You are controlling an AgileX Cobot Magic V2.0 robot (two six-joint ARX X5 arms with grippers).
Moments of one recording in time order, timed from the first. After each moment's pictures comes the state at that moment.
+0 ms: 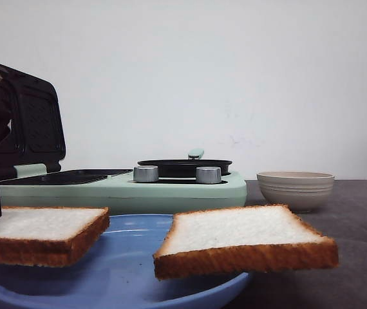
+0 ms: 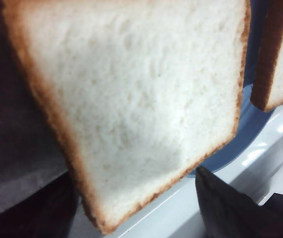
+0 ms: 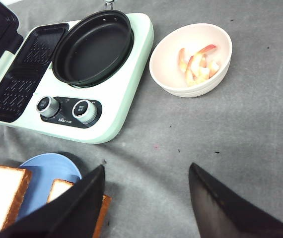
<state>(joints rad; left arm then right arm) -0.23 1.43 0.79 -0.94 0.65 0.00 0.00 0.71 0.76 -0.68 -0.47 0.23</state>
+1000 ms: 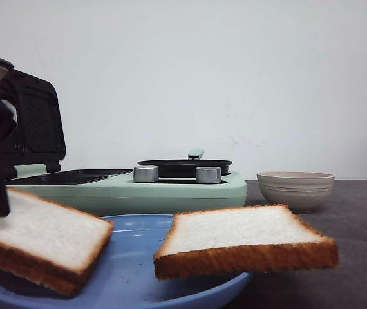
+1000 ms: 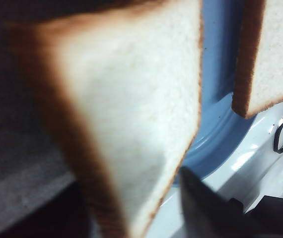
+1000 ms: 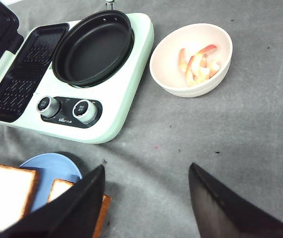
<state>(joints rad) -0.23 1.43 0.79 -0.90 0.70 0.01 0.00 0.71 0.76 -0.68 -0.47 0.23</state>
